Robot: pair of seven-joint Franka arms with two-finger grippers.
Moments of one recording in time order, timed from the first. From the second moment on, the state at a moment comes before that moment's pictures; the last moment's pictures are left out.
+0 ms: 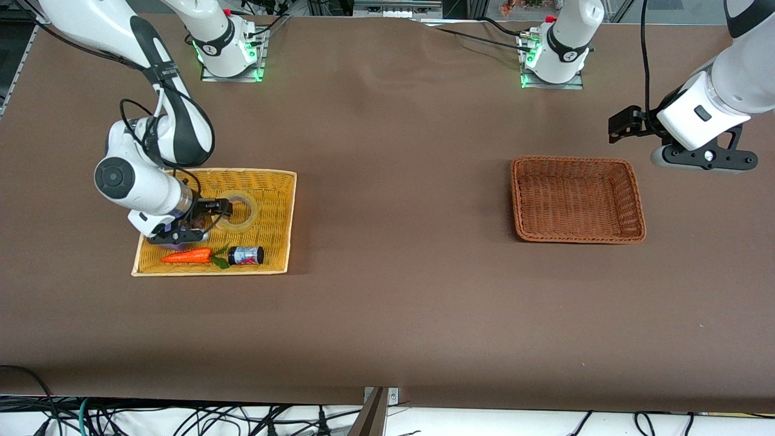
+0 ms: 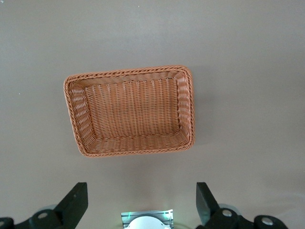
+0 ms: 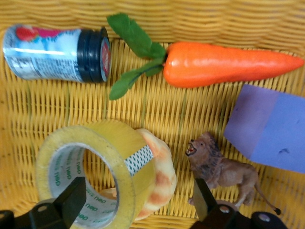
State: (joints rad) left arm -0.14 0.07 0.01 -1.52 -0.01 1.40 -0.05; right arm 0.11 0.35 0.01 -2.08 0.01 2.33 0.03
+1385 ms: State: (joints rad) left arm -0.14 0.07 0.01 -1.52 -0.01 1.40 -0.05; right arm 0.11 0.28 0.11 -1.91 0.00 2.10 0.14
